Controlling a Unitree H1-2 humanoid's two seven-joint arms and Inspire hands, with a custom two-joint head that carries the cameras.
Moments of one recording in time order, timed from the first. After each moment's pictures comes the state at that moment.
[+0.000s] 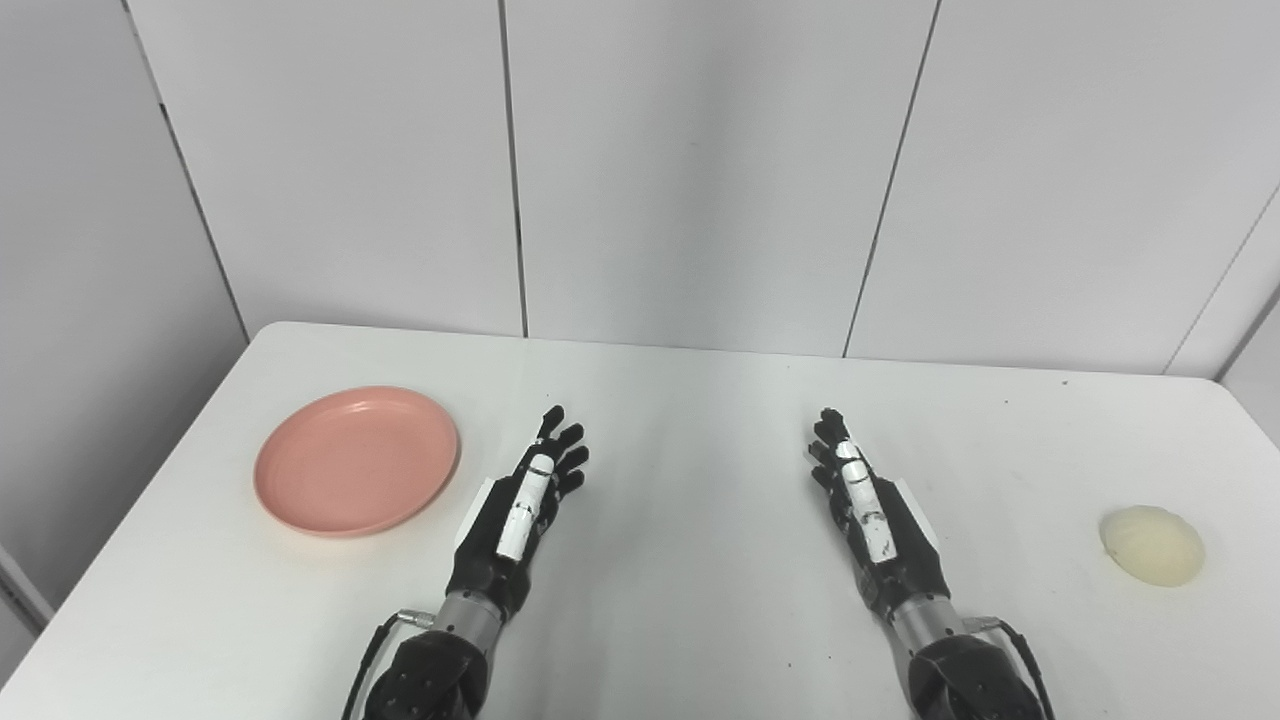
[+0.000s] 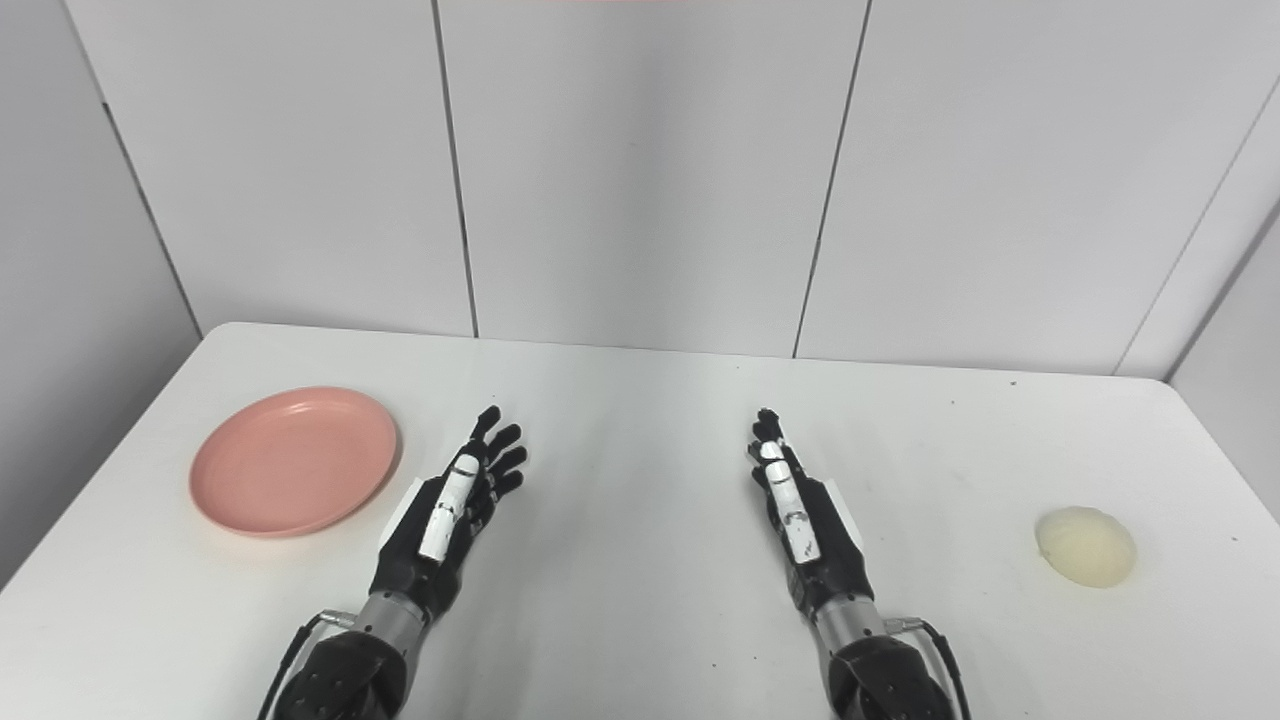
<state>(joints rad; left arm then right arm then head) -0.27 -0.01 -0.04 0.29 -0.08 -0.05 -0.12 -0.34 -0.10 0.00 0.33 0.10 -0.06 0.18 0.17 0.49</state>
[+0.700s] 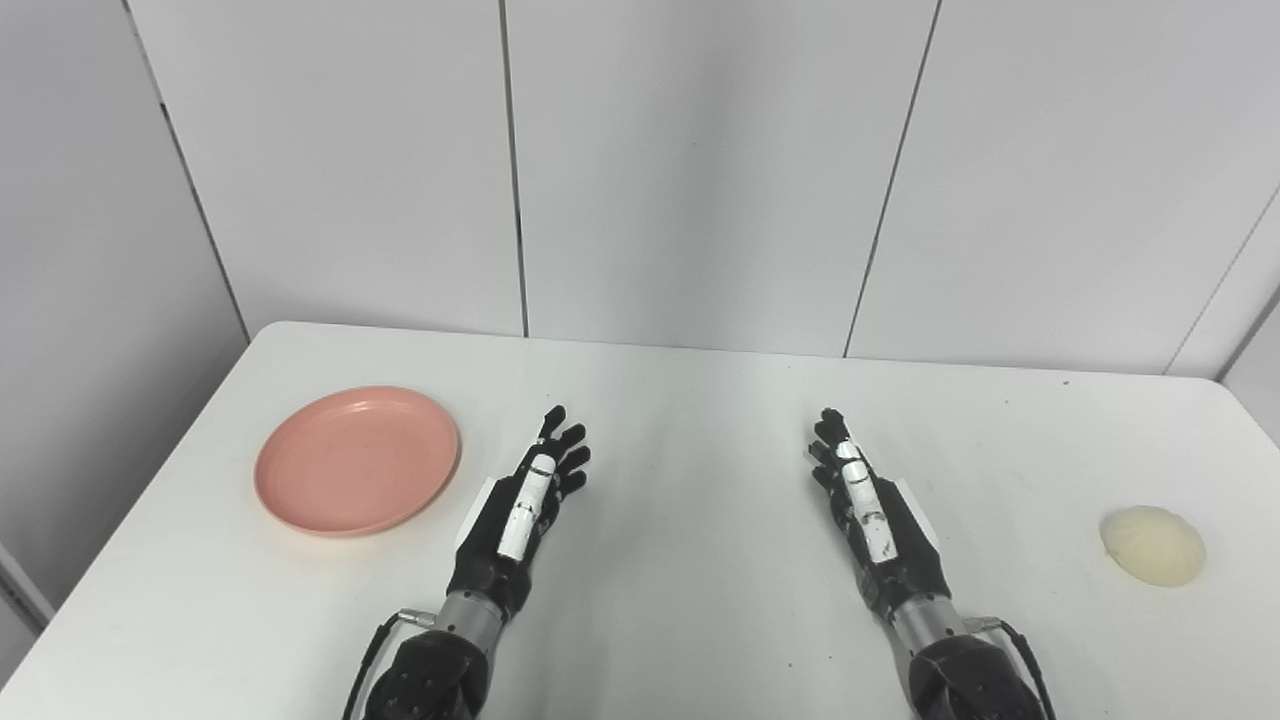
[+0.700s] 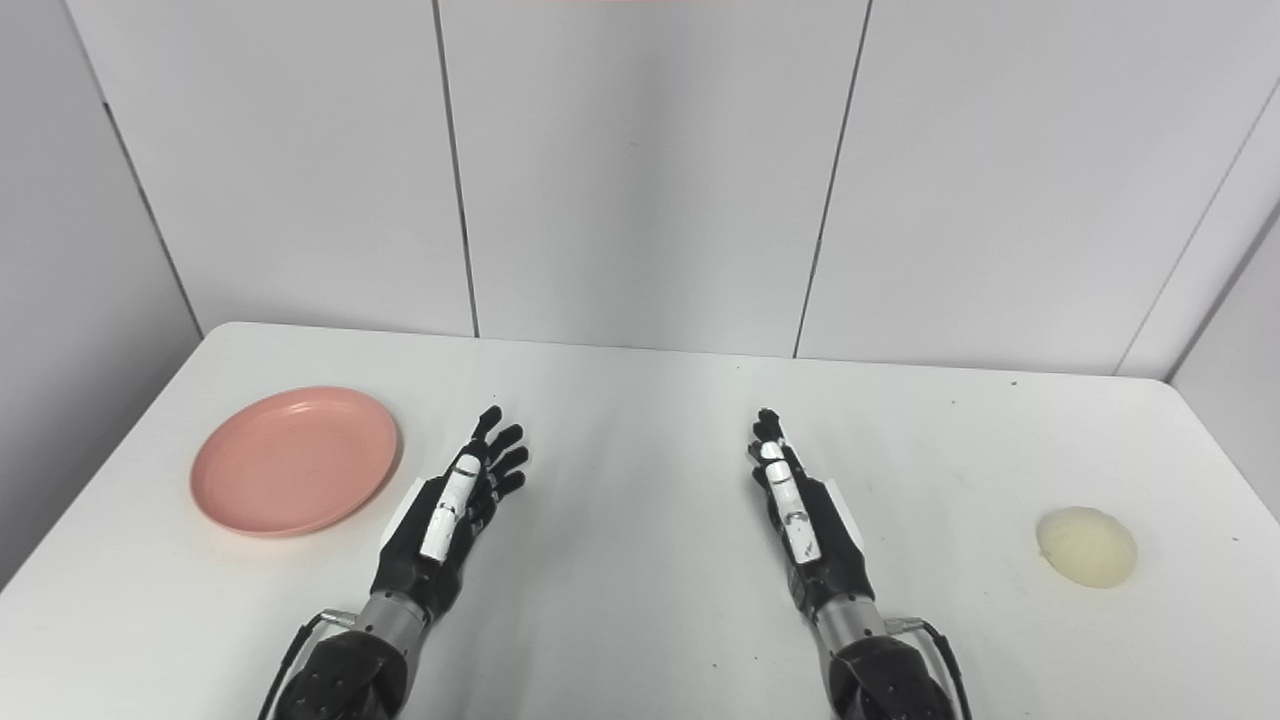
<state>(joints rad) -0.27 -0.01 -0.05 0.29 -0.08 -0.05 -0.12 -0.33 -0.10 0.00 0.33 0.10 -0.05 0.18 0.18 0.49</state>
